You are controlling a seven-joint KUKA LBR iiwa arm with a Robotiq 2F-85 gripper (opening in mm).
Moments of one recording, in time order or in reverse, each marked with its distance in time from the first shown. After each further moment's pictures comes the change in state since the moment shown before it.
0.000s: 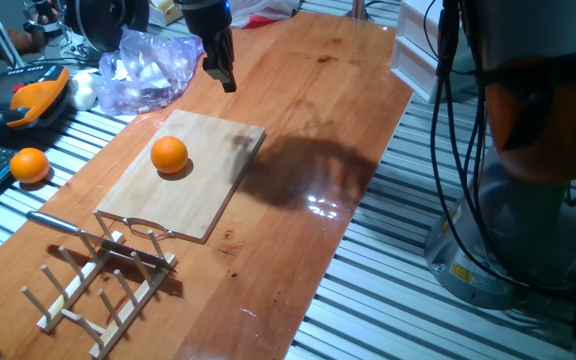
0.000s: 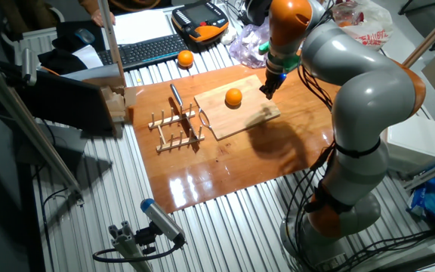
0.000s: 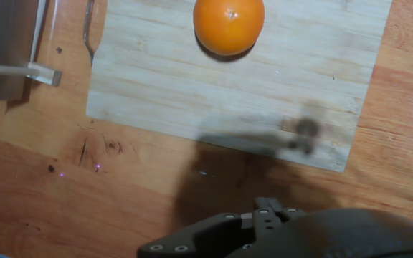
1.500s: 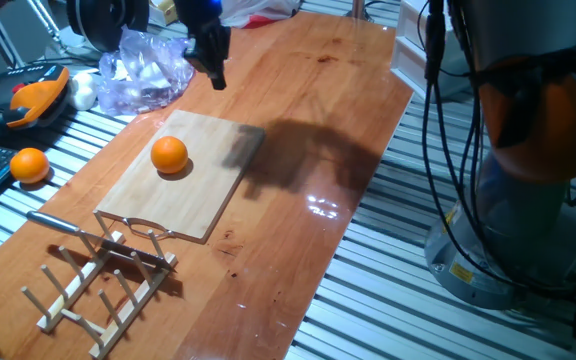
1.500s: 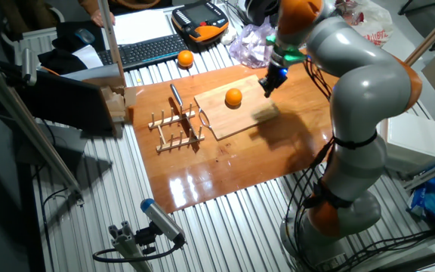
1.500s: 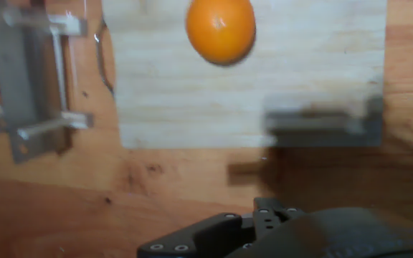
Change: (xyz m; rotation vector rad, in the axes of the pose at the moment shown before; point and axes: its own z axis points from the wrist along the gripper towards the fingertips) arm -0.016 0.022 -0.021 -0.126 0.035 0.273
